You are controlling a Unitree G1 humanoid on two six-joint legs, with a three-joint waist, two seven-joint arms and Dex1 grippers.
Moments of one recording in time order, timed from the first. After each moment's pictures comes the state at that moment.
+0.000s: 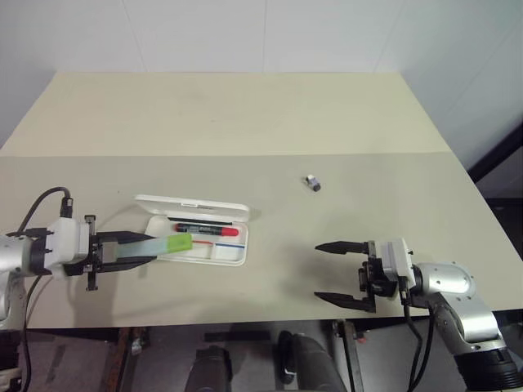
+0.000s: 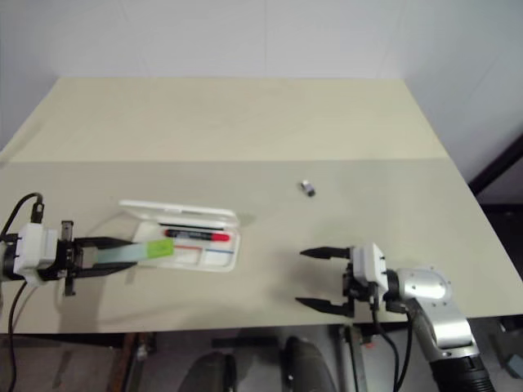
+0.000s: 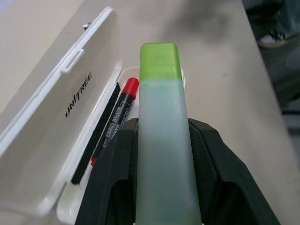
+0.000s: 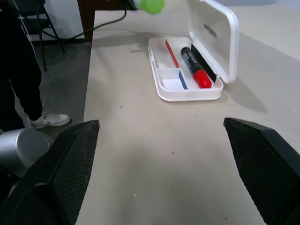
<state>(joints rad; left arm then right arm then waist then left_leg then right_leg) -0.16 0.88 0.33 0.11 -0.45 -0.19 -1.48 -0.07 -0.60 -0.01 -0.15 0.49 -0.02 1.30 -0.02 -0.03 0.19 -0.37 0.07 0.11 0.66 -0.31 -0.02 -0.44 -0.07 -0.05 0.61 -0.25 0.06</state>
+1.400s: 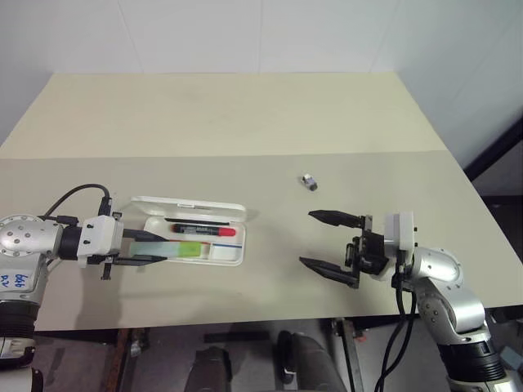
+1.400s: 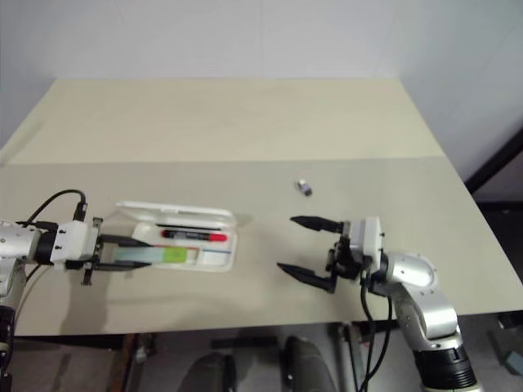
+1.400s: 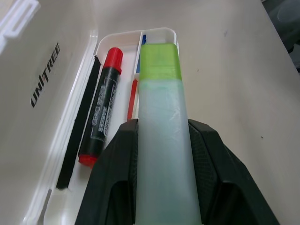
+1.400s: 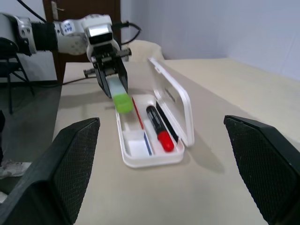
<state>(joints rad) -0.31 0.93 0.14 0.31 -0.33 -0.31 -1.49 -0.16 -0.51 -0.01 -0.27 0.61 0.07 1.12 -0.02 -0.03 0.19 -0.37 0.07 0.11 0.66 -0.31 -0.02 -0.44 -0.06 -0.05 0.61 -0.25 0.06</state>
